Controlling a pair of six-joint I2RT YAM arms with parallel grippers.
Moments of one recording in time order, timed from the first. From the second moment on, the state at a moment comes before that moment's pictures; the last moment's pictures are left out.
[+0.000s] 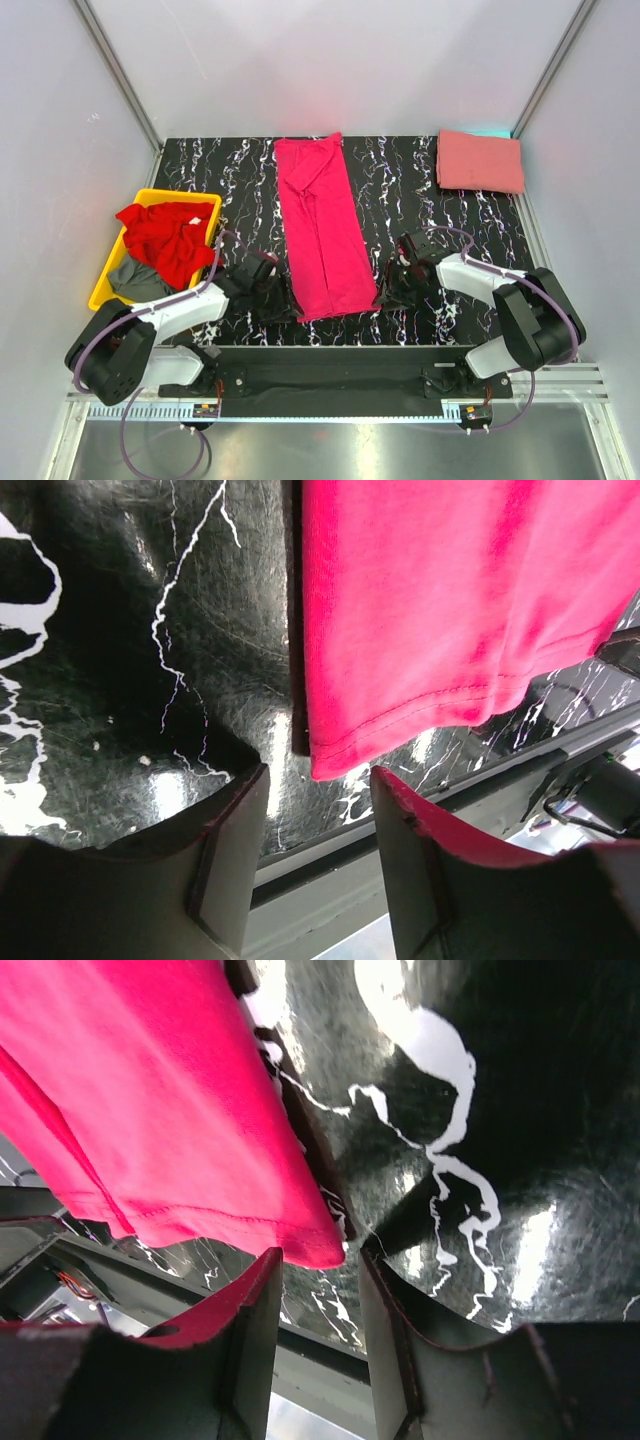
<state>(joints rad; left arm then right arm) -0.63 1.25 0.49 -0.29 0.28 -0.94 0.45 1.47 0.67 -0.42 -0.36 0.72</state>
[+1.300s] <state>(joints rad) -0.67 1.06 0.49 -0.56 0.20 -0.92 0.69 1.19 0.56 -0.42 -0.30 0.87</state>
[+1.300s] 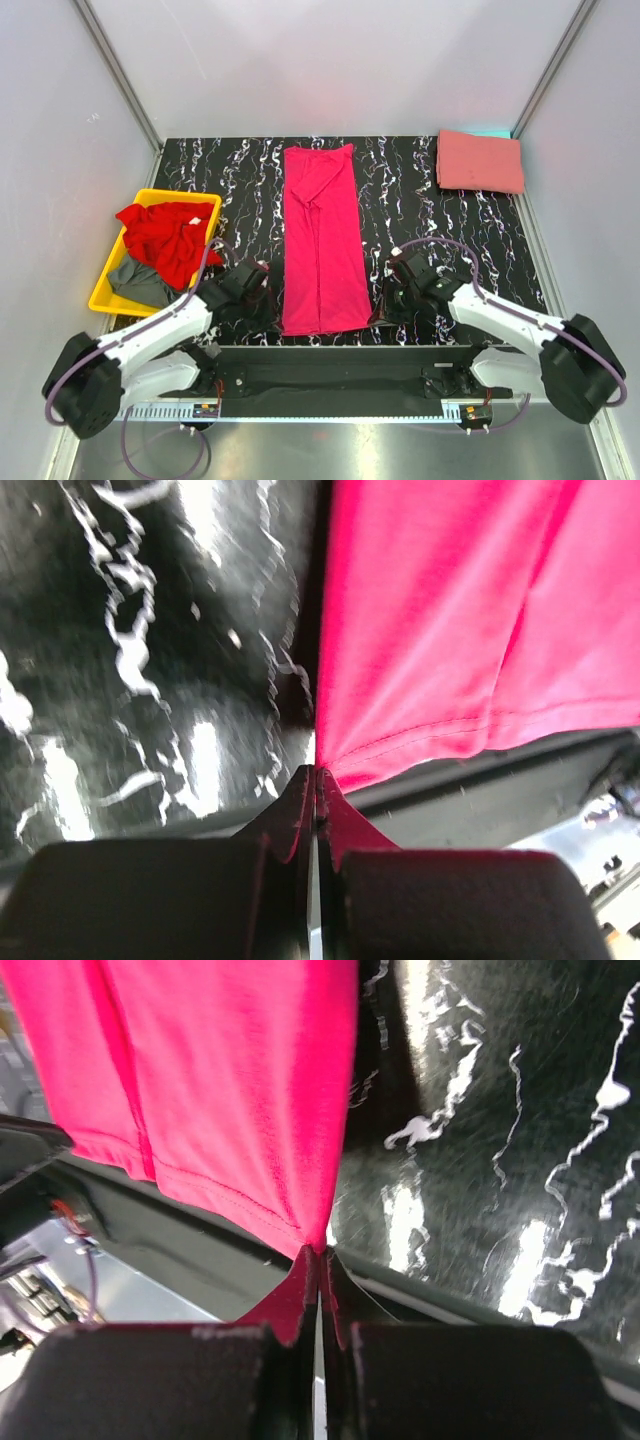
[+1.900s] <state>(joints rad) -0.54 1.20 0.68 -0.58 0.26 -0.82 0.69 1.33 0.83 -0.55 -0.20 0.76</state>
